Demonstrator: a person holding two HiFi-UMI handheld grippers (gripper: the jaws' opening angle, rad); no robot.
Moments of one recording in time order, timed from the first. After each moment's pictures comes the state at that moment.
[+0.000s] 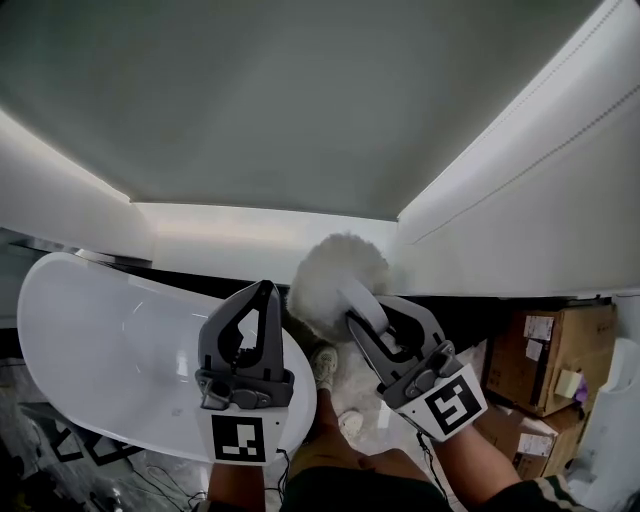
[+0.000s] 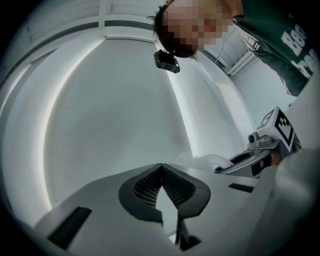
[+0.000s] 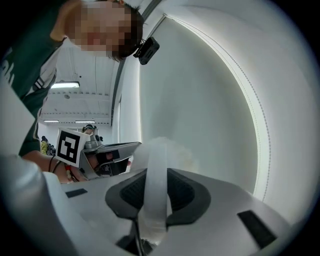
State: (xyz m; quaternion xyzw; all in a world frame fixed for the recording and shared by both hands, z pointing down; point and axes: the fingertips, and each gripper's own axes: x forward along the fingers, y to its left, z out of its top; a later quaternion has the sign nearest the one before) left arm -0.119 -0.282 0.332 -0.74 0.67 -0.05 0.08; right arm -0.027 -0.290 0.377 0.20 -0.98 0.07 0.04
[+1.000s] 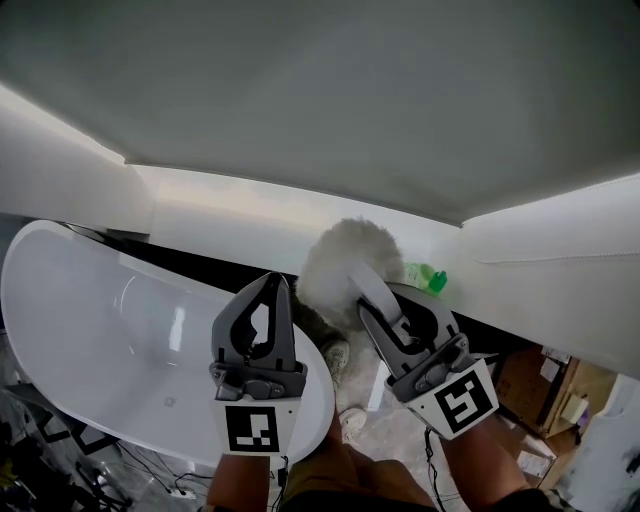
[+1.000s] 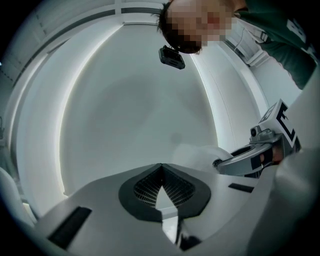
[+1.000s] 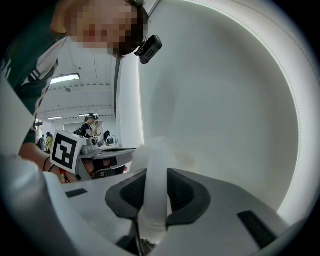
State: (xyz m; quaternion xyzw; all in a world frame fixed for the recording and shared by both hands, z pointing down) left arm -0.220 -0.312 0.483 -0.69 0.72 -0.06 -0.01; right arm -0.125 -0.333 0.502 0.16 -0.98 0.09 0.10
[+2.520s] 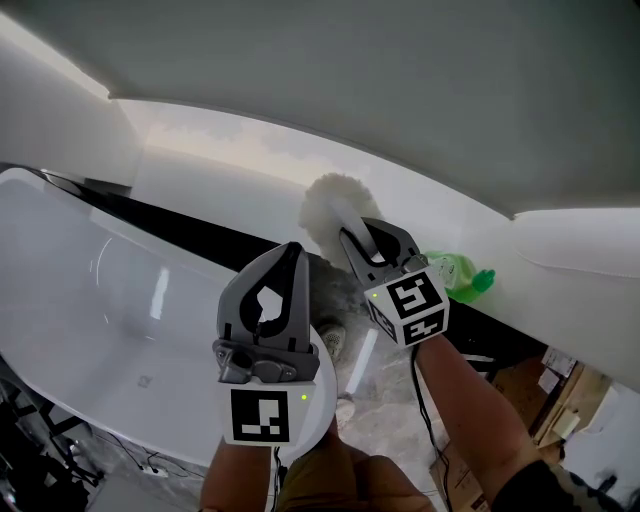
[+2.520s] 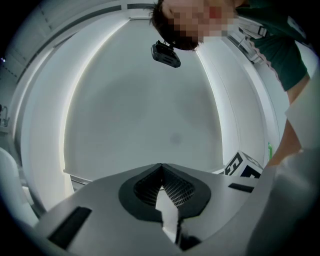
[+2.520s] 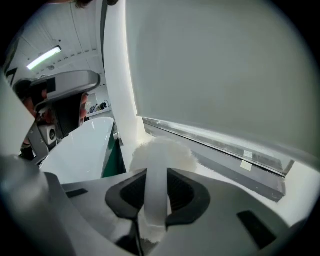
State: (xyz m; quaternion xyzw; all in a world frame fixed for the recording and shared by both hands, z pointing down) left arm -0.244 -0.305 0.583 -0.68 0.73 -0.06 -0.04; right arm -0.194 -0.363 0.740 0.14 -0.94 0.12 0.30
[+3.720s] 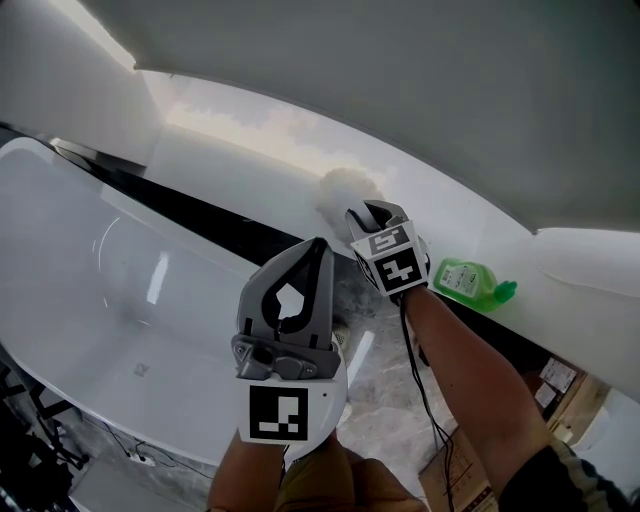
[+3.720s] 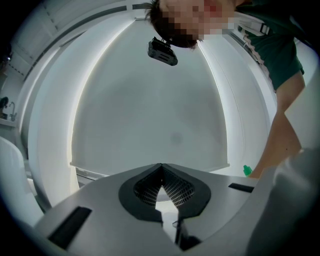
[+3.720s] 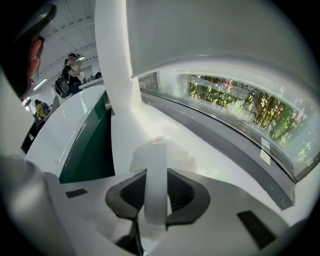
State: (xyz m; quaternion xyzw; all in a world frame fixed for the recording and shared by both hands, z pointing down) left arm -0.257 -0.295 0.597 -0.66 0.75 -0.05 -0.06; right arm -0.229 -0.377 0.840 0.13 -0.88 0.10 0.45
